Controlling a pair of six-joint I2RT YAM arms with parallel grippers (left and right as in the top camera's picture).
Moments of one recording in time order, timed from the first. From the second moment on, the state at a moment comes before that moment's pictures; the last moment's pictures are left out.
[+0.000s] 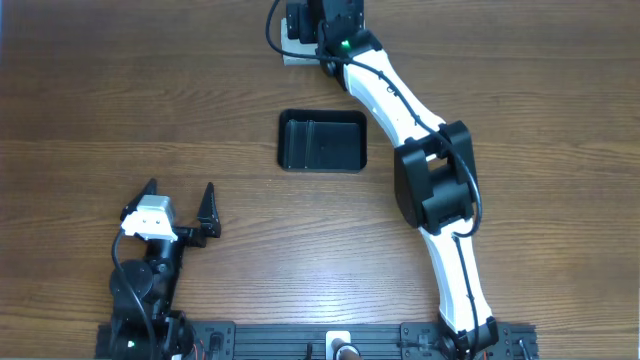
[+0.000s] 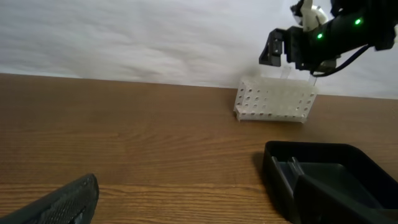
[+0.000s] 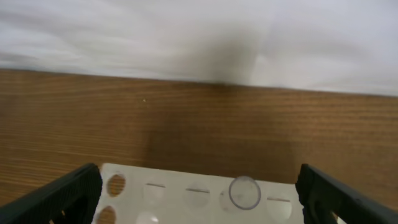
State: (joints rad) left arm -0.05 0.01 0.01 -0.07 0.05 -0.11; right arm 0.43 2.41 2.08 -0.26 0.23 0.24
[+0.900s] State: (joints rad) left arm -0.05 0.01 0.01 -0.07 0.05 -0.11; right arm 0.43 2.45 2.08 -0.23 0.30 0.26
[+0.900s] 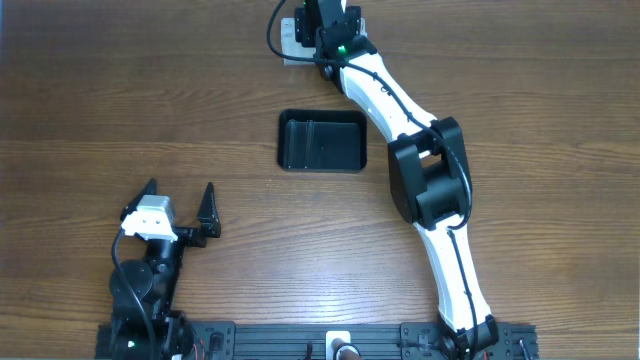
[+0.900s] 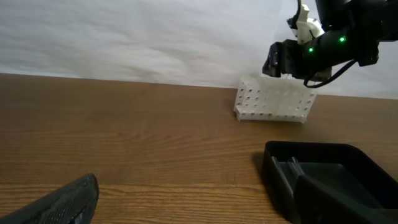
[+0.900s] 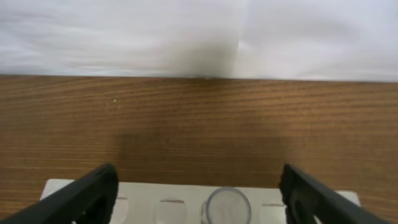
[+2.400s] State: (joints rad) left arm -0.05 0.01 0.01 -0.07 0.05 -0.11; right arm 0.43 2.46 2.08 -0.24 0.34 0.20
